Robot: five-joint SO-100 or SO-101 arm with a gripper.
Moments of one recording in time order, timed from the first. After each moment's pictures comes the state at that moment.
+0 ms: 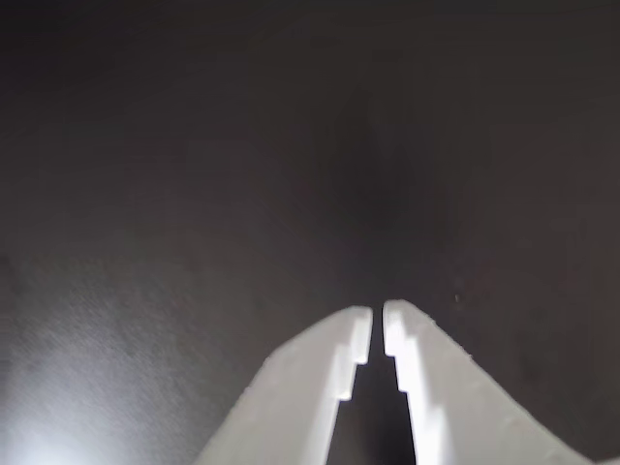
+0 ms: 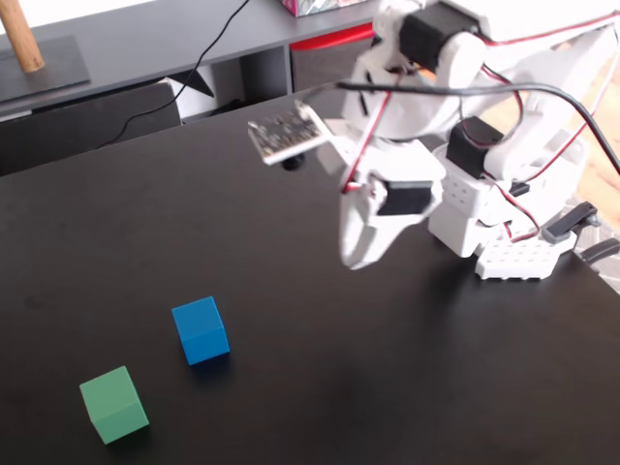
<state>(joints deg) -9.3 142.1 134.8 74.8 -75.1</state>
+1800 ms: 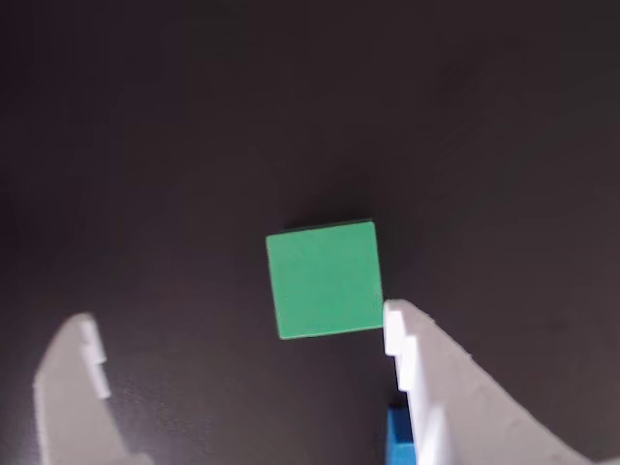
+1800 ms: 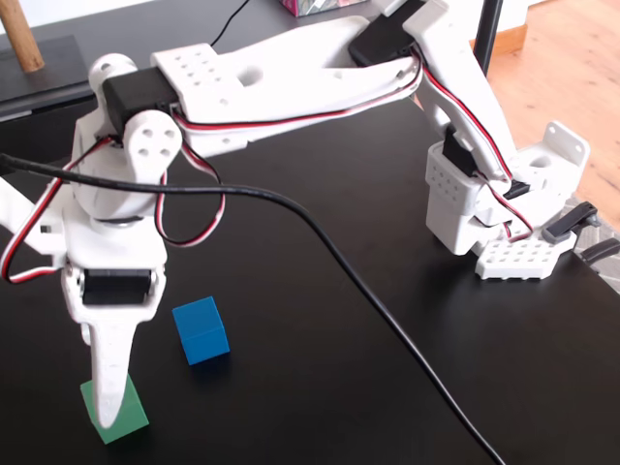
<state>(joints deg) -1.8 61.3 50.7 70.9 -83.1</state>
